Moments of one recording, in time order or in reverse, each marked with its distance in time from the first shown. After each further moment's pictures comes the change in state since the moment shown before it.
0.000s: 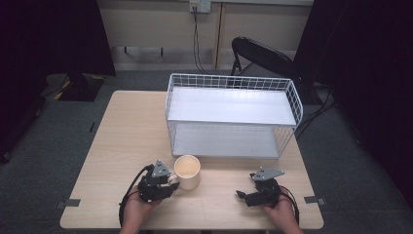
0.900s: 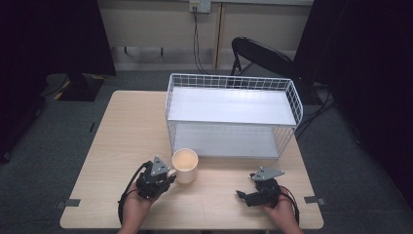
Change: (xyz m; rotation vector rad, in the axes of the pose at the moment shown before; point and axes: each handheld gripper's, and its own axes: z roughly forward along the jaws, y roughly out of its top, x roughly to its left) left arm 0.002 0.009 -0.011 -0.041 0.071 0.022; right arm 0.000 0.000 0.000 0.000 0.000 0.000
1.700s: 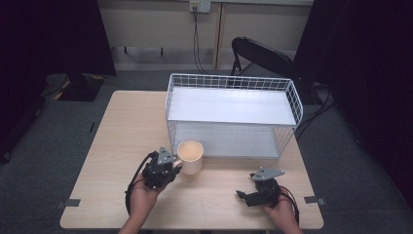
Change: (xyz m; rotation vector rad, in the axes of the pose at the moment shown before) left arm 0.002 0.033 0.008 -0.027 0.003 -0.015; right arm 0.000 0.000 0.000 -0.001 -0.003 -0.002
